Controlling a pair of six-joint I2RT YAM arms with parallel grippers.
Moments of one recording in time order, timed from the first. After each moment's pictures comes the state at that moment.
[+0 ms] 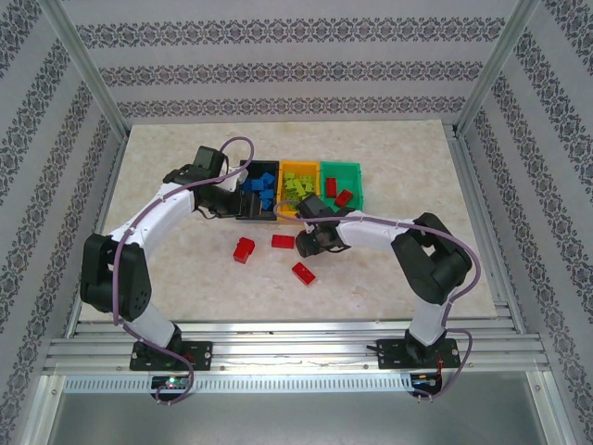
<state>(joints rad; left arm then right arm) -0.24 1.61 1.26 -0.75 0.45 -0.22 0.70 1.83 1.07 -0.44 0.01 0.29</state>
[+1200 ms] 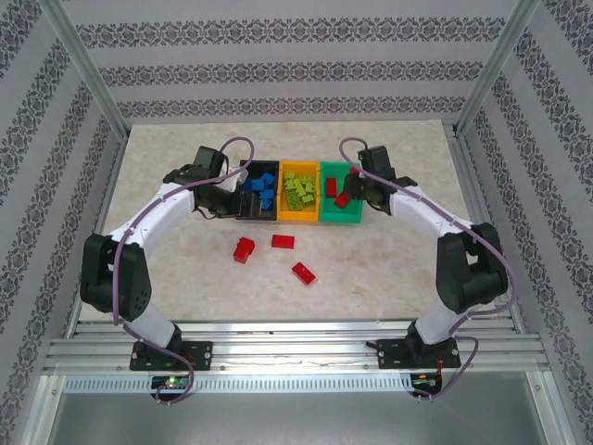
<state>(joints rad) -0.24 1.61 1.26 -0.76 0.45 -0.21 0.29 1.68 1.18 -0.33 0.03 0.36</state>
